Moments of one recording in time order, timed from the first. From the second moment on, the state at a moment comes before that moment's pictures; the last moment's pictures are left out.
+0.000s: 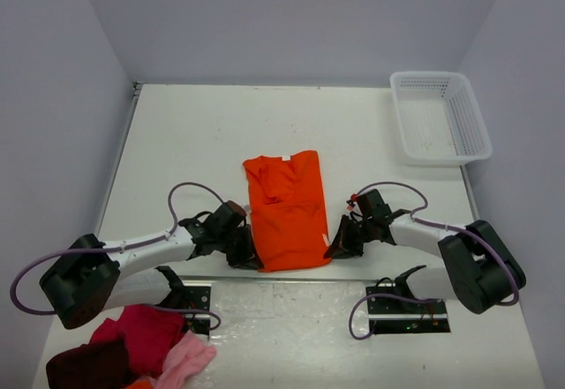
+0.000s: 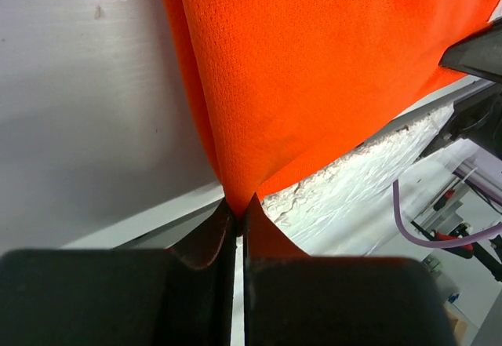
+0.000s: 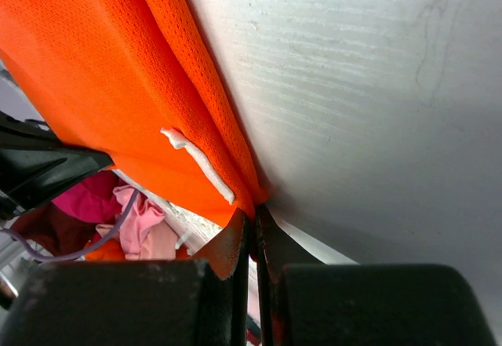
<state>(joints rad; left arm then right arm) -0.81 1.19 0.40 -0.28 0.35 -1.07 0.45 1.34 0.37 -0.22 -0.60 0.85</state>
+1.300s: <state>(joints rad) -0.69 1.30 1.11 -0.79 0.23 -0.89 0.60 1.32 1.18 -0.90 -0.17 0.68</state>
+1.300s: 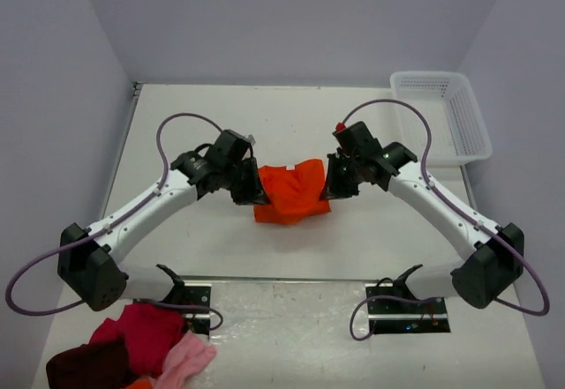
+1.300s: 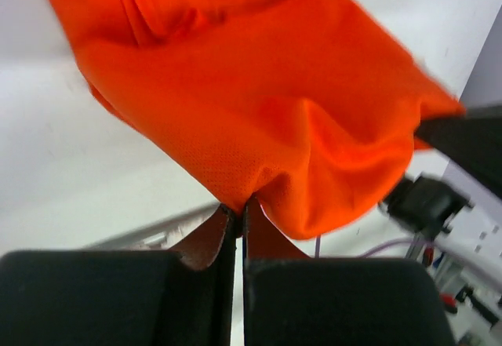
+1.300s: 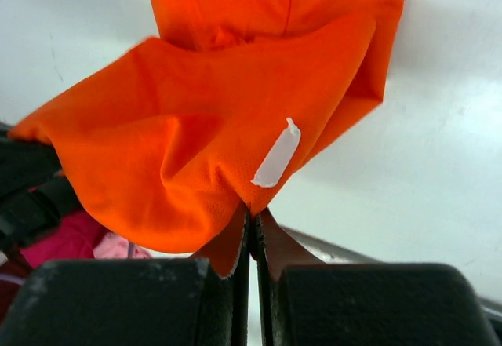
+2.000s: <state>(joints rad) -0.37 2.01 1.58 -0.74 0.28 -0.54 0.38 2.13 1.87 -1.01 -0.22 0.44</state>
